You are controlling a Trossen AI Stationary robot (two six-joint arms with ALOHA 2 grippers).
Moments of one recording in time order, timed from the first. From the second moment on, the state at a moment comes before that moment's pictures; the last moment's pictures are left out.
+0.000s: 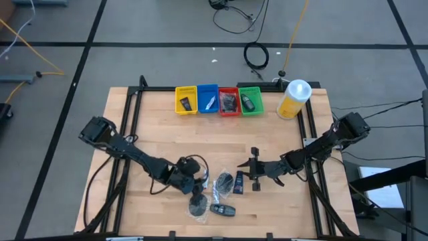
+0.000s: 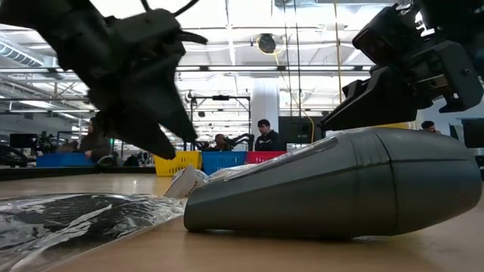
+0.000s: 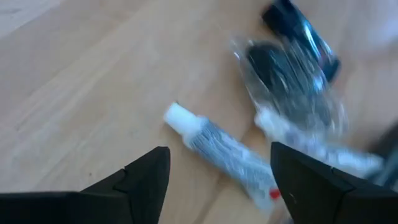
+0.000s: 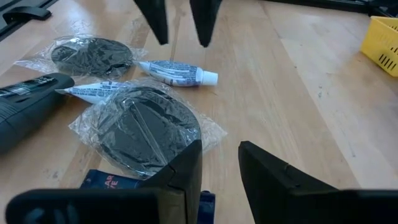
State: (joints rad) left arm -0.47 1.72 0.88 -0.06 -0.45 -0.96; right arm 0.43 1.54 0.43 0.64 0.42 0.12
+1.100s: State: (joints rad) left arm -0.43 1.87 0.88 0.05 -0.40 -0.68; right arm 0.42 1.54 0.43 0.64 0.42 0.11
